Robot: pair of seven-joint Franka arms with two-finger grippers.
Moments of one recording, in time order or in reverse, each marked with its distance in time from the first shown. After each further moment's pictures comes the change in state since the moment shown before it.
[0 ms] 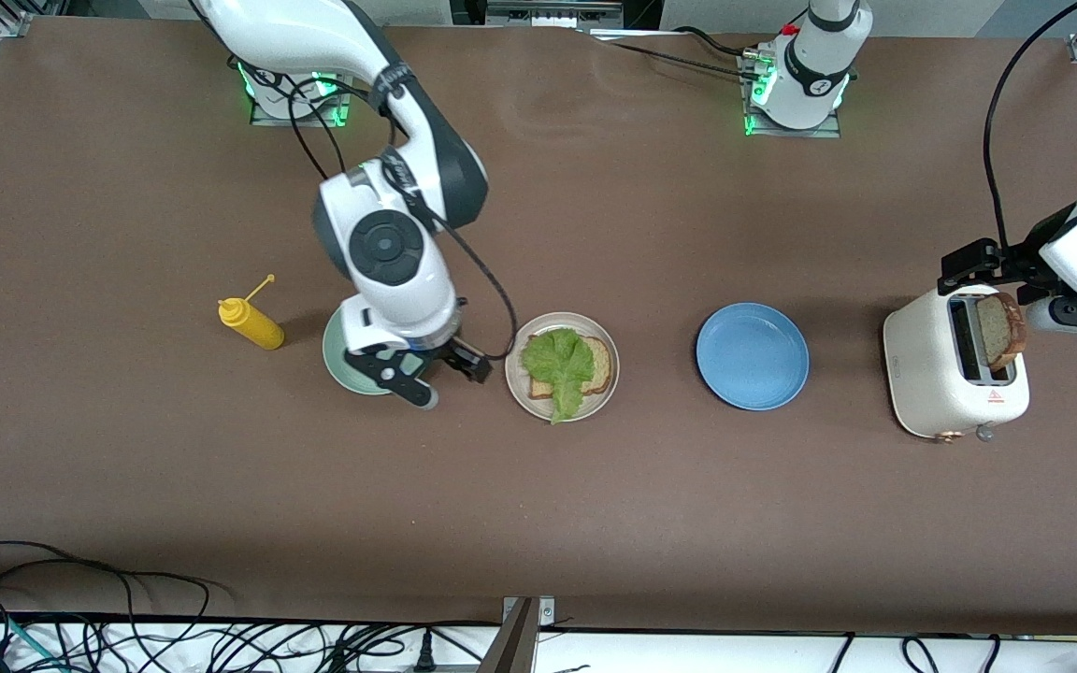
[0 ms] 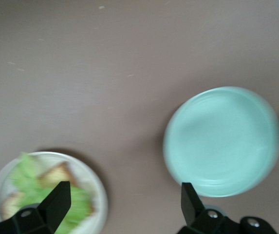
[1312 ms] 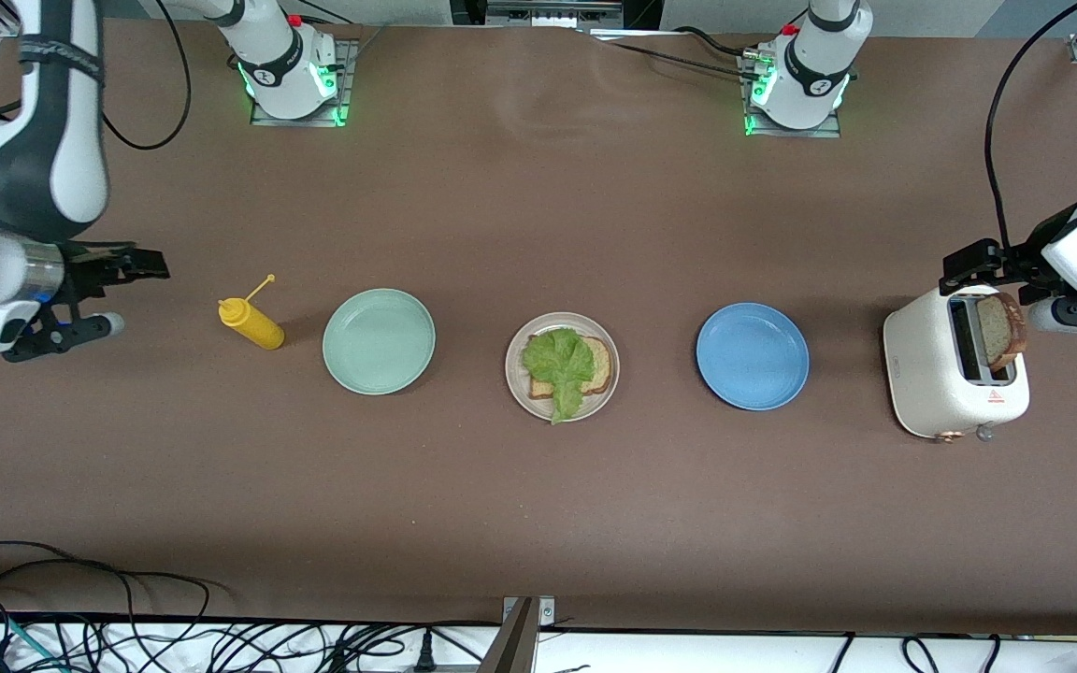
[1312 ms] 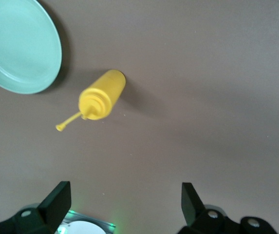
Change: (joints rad) left arm 0.002 0.001 0.001 0.001 0.000 0.000 0.000; right arm -0.072 -0.293 -0.582 -0.409 0.104 -0.246 -1.465
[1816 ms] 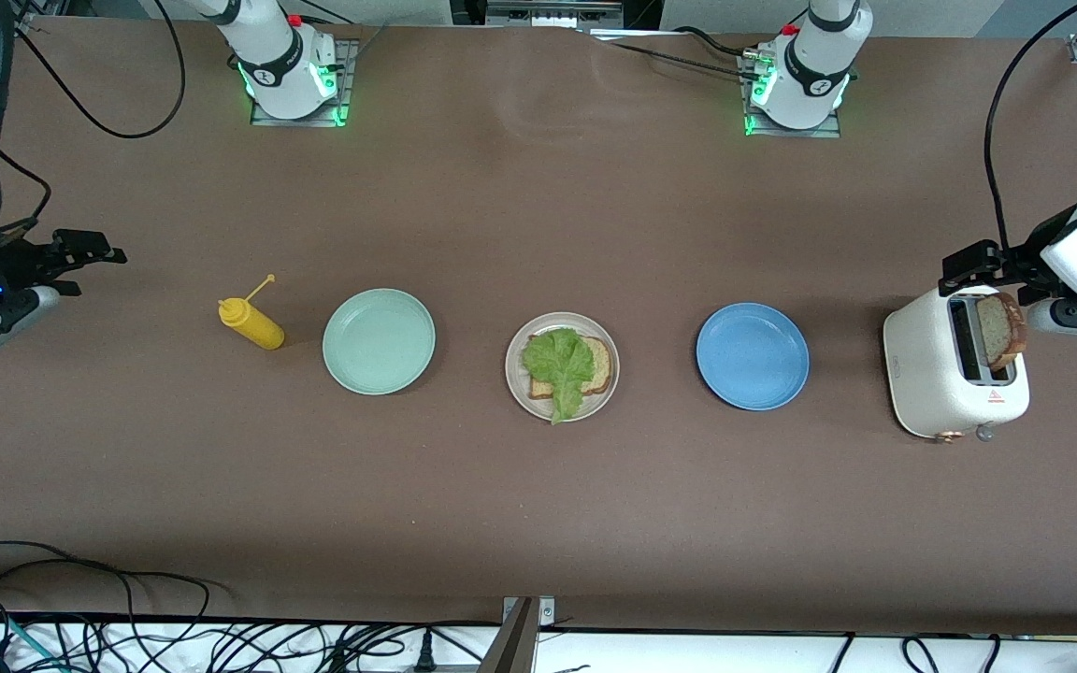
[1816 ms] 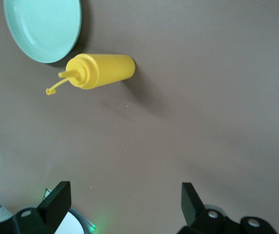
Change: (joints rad) left arm 0.001 0.004 0.000 -0.001 0.000 0.000 0.000; right arm -0.186 0.016 -0.002 -0.088 0.173 0.015 -0.454
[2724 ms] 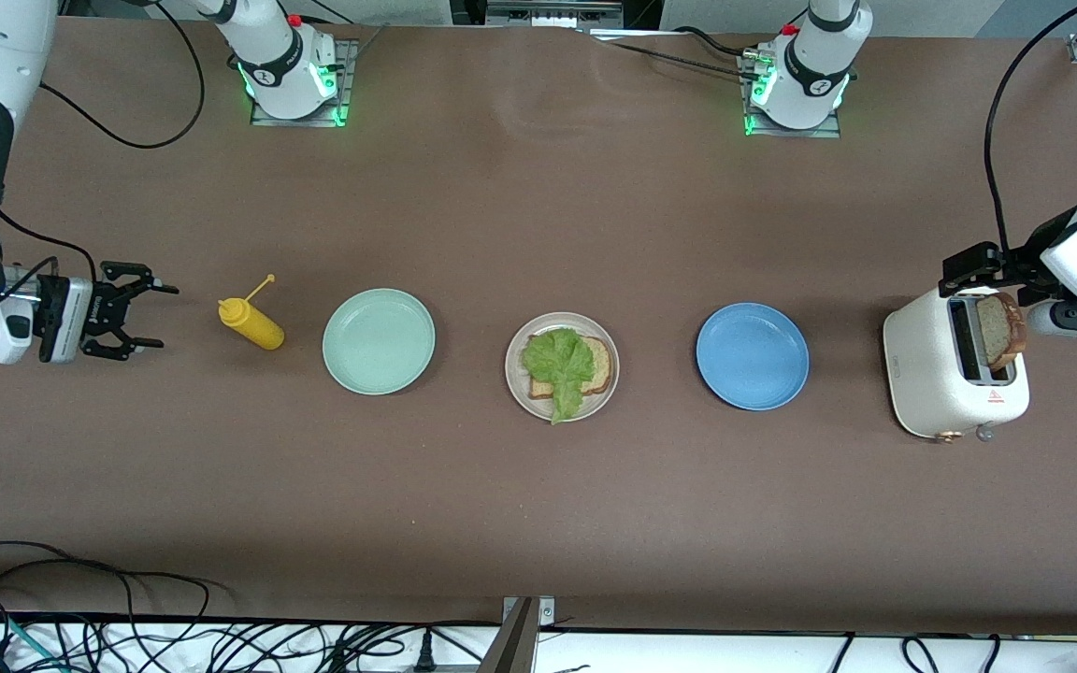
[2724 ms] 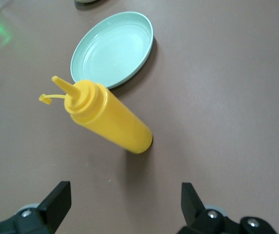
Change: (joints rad) left arm 0.002 0.002 0.001 -0.001 0.000 0.000 -0.001; right arm -0.105 0.253 0.017 -0.076 0.580 0.042 -0.962
